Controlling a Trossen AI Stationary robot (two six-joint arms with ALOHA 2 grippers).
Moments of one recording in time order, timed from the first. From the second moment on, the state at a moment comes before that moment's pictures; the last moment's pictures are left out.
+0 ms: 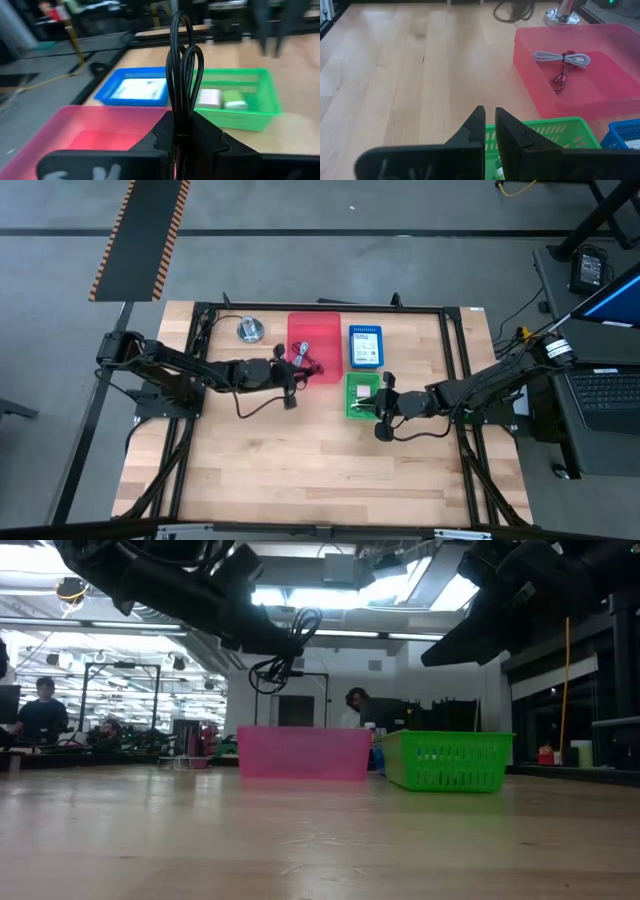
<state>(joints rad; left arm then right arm) -0.01 1.38 0.58 0.51 -0.33 0.09 0.31 1.25 0.52 0.23 0.44 0.20</state>
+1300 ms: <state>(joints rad) 0.33 1.59 1.04 -0.12 -0.16 0.04 0.31 1.25 0.52 0.23 0.44 0.18</state>
